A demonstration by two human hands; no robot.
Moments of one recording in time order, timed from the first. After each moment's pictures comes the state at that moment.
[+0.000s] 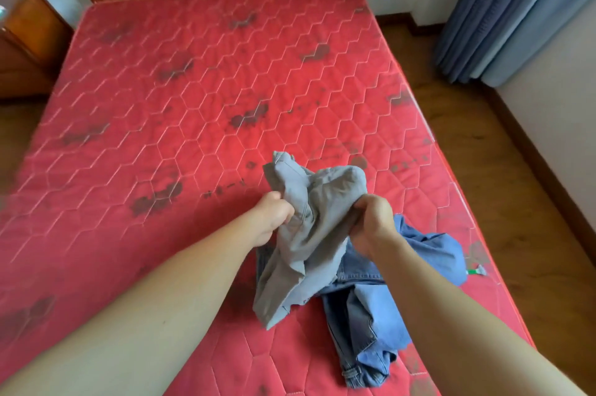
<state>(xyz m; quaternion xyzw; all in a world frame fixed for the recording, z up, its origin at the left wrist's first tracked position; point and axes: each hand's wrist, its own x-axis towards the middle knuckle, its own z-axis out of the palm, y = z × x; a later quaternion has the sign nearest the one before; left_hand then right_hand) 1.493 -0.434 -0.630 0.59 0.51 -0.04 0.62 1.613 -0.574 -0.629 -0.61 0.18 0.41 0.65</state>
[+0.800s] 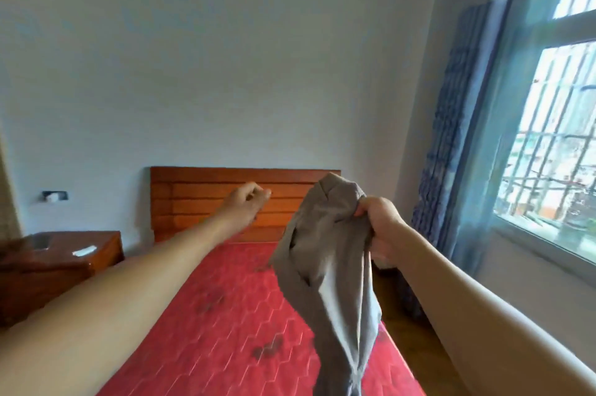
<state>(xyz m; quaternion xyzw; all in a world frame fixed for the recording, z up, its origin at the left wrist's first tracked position) 1.305 -0.312 -0.012 0.82 0.23 0.33 0.41 1.460 -0.527 0.011 -0.62 -0.20 0.25 0.71</state>
